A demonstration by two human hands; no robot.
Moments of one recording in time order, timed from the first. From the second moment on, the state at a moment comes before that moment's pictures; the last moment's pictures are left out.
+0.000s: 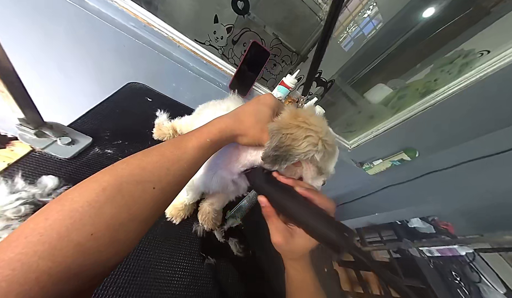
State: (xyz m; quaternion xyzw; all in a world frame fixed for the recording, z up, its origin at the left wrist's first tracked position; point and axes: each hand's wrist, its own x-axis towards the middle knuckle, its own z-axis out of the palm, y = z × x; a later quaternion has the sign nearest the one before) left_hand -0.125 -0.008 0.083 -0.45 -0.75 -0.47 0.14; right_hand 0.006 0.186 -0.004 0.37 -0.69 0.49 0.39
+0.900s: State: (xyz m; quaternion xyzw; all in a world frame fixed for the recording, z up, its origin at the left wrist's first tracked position) left_hand -0.118 -0.013 0.078 -0.43 -0.75 -0.49 0.15; right_hand 0.021 0.152 0.011 0.36 -0.68 0.48 0.42
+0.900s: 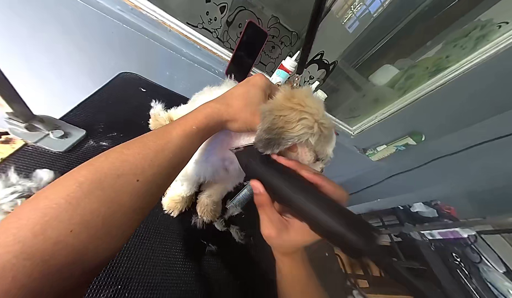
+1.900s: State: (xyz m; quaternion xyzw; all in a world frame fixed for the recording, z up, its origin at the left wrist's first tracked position) left_hand -0.124 -0.015 0.074 -0.43 -0.74 -0.49 0.14; right_hand 0.014 0.101 -0.022 0.32 -0.76 0.44 0.34
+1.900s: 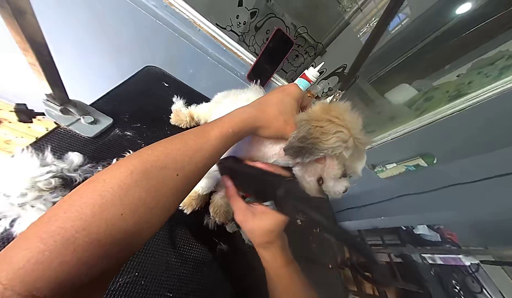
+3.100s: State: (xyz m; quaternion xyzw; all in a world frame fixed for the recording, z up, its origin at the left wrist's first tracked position) left_hand -0.052 -0.007 0.053 -0.38 -0.75 -0.43 0.33; right_hand 0.123 0.237 -0.017 -0.11 -0.48 0.84 0.23
